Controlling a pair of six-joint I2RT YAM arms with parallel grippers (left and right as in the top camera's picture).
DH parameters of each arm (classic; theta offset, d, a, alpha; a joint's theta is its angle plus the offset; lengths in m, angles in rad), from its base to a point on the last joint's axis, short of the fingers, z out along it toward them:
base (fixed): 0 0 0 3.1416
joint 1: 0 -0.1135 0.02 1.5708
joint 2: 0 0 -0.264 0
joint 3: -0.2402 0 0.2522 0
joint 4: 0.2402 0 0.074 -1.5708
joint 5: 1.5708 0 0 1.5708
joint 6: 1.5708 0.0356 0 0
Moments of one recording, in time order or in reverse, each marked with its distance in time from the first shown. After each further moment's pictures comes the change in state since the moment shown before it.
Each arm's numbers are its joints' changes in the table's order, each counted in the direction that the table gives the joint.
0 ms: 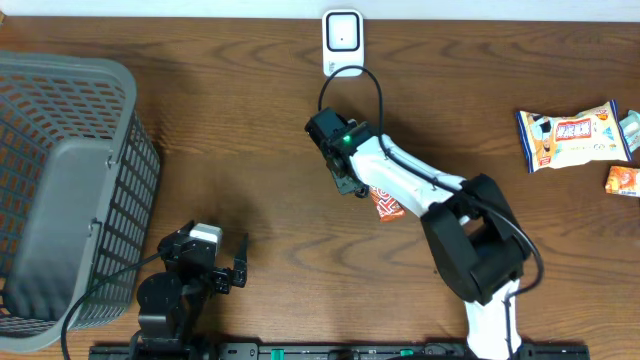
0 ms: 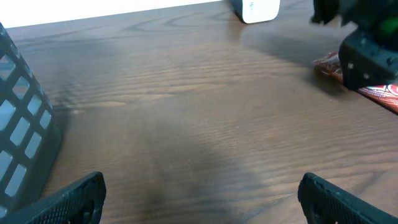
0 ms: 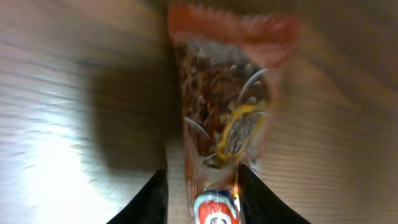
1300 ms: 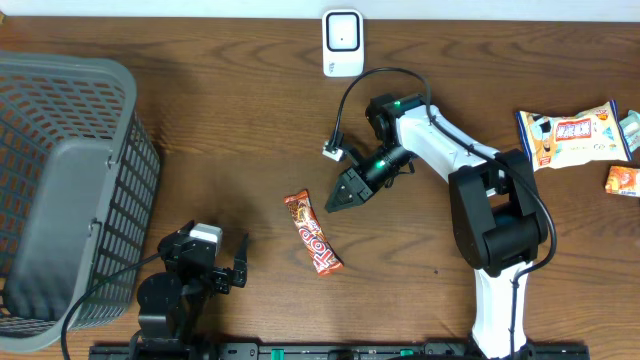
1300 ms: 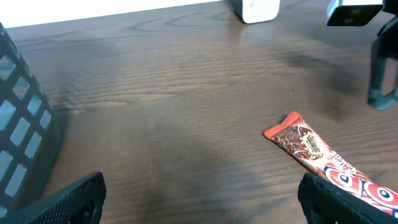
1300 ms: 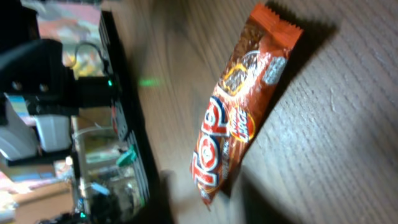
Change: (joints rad) left arm 0.000 0.000 0.000 0.000 0.000 0.000; right arm 0.251 0.045 -0.070 0.346 -1.315 -0.826
